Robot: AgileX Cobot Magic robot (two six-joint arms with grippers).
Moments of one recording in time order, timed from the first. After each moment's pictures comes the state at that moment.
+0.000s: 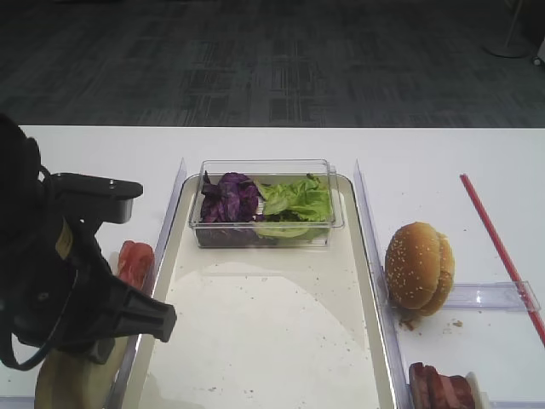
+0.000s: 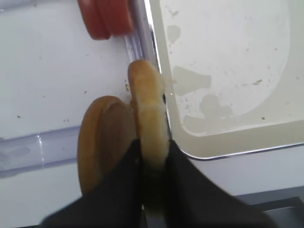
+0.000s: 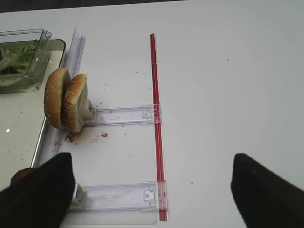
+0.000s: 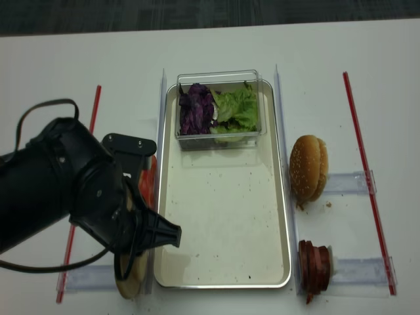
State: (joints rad) left arm -0.69 1.38 -0.80 0.10 0.94 -0.59; right arm -0.03 -0.02 -0.48 0.06 1.13 0.03
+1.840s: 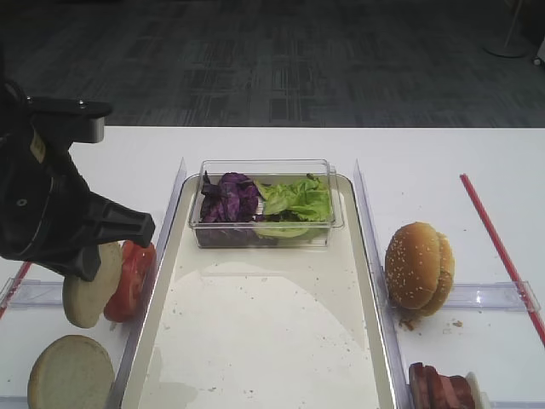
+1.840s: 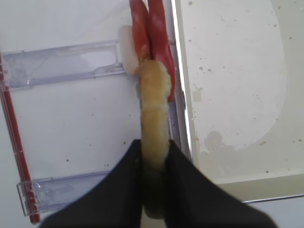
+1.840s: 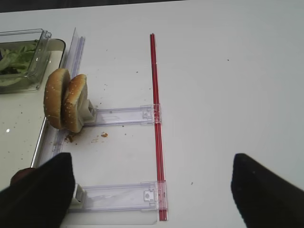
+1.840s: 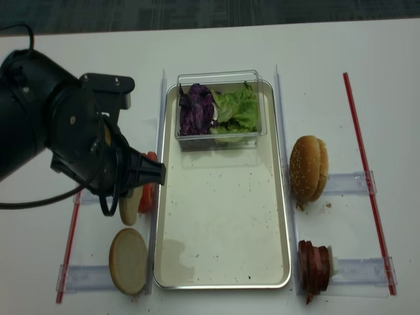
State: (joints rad) left arm -0.52 1.38 -0.95 0.12 0.99 -0.48; right arm -0.03 -0.02 -0.48 0.06 1.13 0.03
